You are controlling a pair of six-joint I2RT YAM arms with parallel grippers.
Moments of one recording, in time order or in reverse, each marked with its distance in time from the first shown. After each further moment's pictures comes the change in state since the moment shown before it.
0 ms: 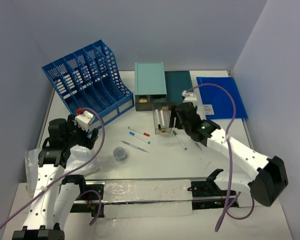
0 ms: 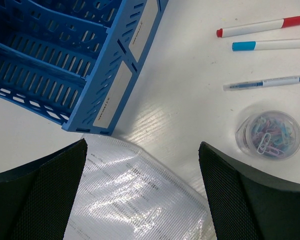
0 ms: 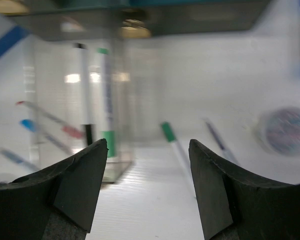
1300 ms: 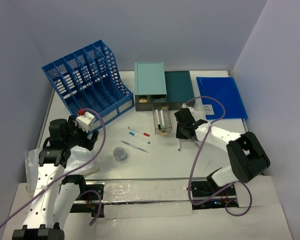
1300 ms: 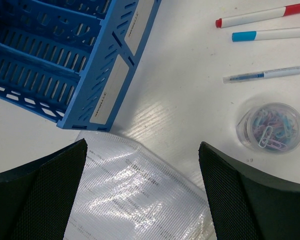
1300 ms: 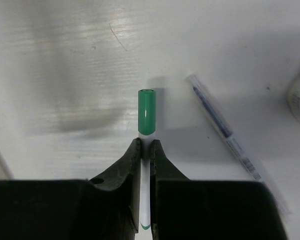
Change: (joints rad) left arm 0.000 0.007 -0.007 -0.018 -0.006 0.028; right arm -0.163 0.286 -0.163 0.098 -0.199 0.066
